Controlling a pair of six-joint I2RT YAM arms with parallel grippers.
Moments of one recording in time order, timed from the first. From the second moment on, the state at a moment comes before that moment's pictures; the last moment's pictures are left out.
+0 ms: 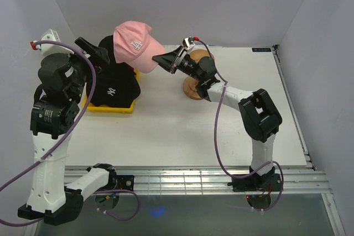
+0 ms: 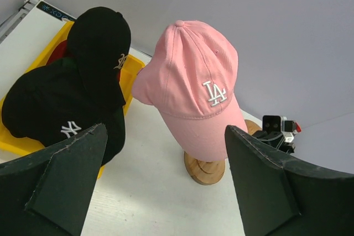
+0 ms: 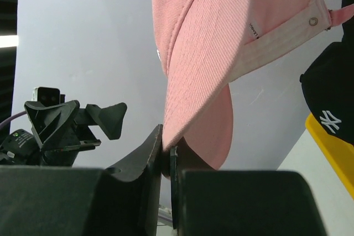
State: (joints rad) left arm -0.20 1.02 1.66 -0.78 -0.29 -0.59; right arm 0.65 1.96 1.37 1.02 -0.49 1.52
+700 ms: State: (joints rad) left arm -0.20 1.01 1.57 -0.73 -0.25 -0.61; right arm 0.34 1.62 0.93 1.14 -0.53 1.68
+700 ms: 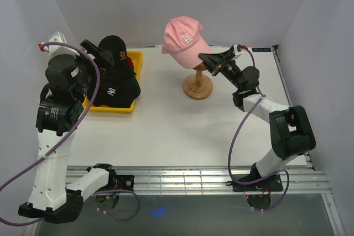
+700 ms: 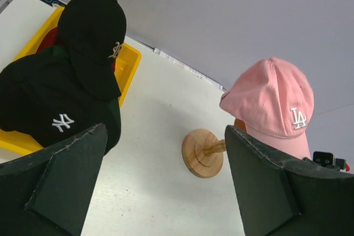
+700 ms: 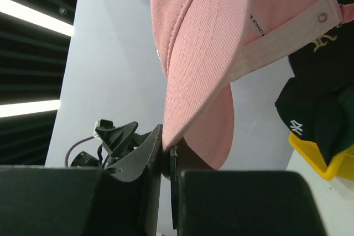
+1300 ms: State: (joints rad) left arm -0.20 1.04 1.53 -0.70 -0.19 -0.61; right arm 0.11 1.39 0.36 1.21 -0.56 1.74
